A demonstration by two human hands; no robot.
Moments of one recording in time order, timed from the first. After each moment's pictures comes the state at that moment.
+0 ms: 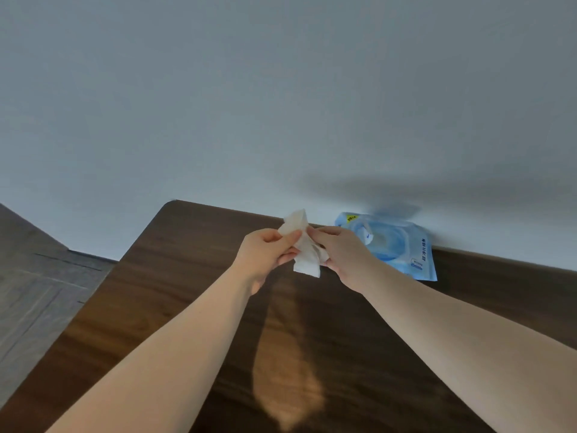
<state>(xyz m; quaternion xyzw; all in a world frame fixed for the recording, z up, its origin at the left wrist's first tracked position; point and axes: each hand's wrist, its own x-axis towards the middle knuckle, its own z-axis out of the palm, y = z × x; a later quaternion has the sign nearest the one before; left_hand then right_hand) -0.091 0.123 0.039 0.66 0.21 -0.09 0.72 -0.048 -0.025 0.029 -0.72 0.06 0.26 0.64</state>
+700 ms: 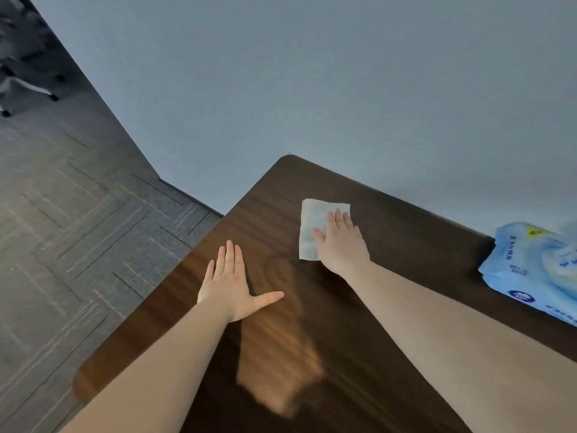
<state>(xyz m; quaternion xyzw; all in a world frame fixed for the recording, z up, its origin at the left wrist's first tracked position) -0.224 0.360 -0.085 0.93 0.27 -0.23 0.07 -0.065 0.210 -0.086 -0.95 -0.24 0.17 0.12</state>
